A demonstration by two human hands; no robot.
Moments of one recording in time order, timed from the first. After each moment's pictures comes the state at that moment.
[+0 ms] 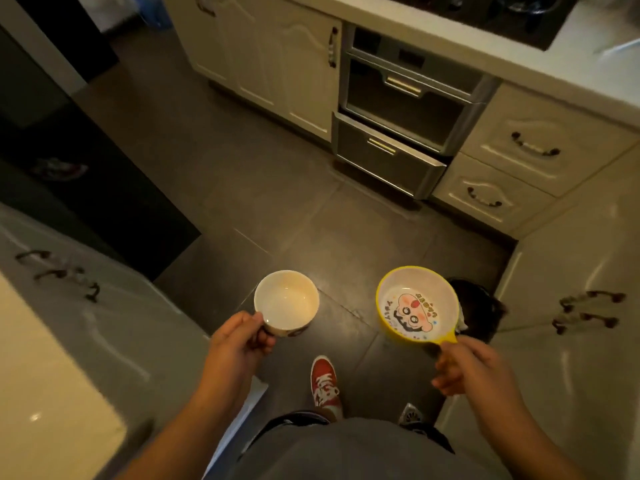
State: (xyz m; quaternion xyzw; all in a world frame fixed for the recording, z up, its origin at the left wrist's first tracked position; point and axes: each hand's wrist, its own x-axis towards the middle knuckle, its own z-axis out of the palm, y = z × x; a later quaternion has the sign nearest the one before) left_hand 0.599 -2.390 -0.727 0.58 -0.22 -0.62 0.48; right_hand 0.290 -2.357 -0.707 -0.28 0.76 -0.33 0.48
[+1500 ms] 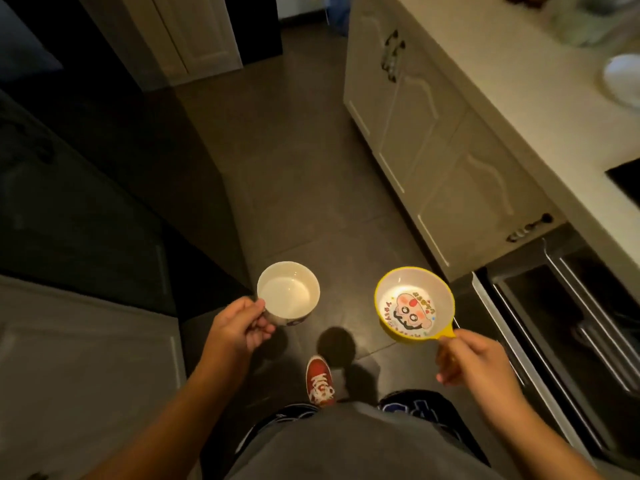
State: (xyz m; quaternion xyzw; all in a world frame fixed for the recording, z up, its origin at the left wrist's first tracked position) left_hand 0.807 -2.939 -0.729 0.67 -0.09 -0.47 0.57; right_hand 0.505 -3.080 -0.719 -0.53 0.60 -0.18 0.57
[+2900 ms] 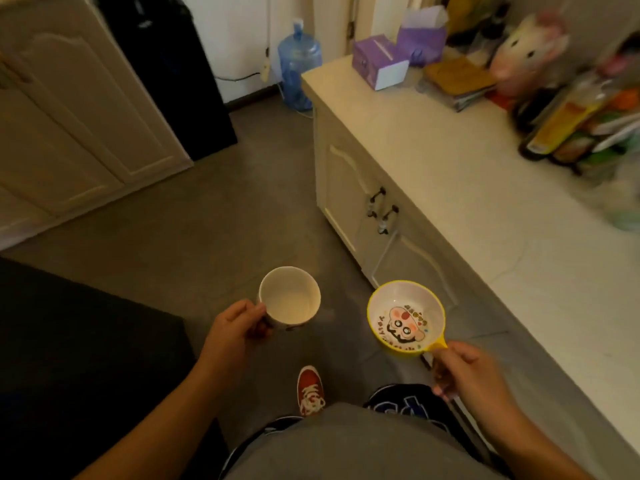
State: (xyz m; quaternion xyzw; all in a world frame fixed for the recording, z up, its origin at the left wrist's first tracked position) left_hand 1.142 -3.541 -0.714 0.65 -0.16 -0.53 0.52; right_hand 0.814 -3.618 -0.708 -0.49 0.65 -0.17 0.55
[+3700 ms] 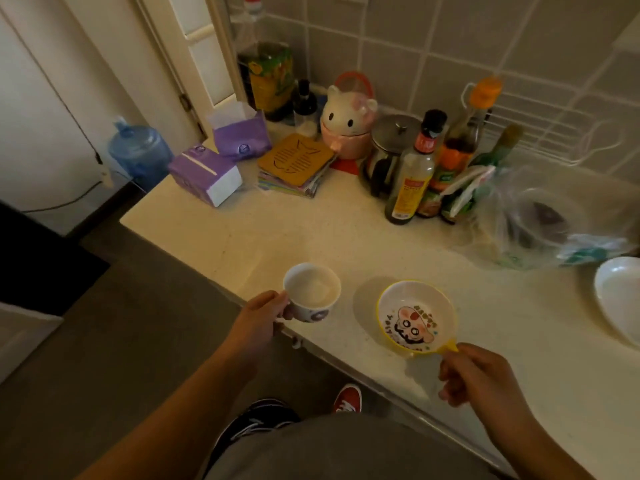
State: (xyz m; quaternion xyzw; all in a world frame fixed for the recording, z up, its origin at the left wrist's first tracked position) left_hand 1.036 -3.945 -0.698 0.63 -0.37 -0.61 0.31; right_hand 0.740 -3.830 -0.690 -0.33 0.75 -0.34 0.46
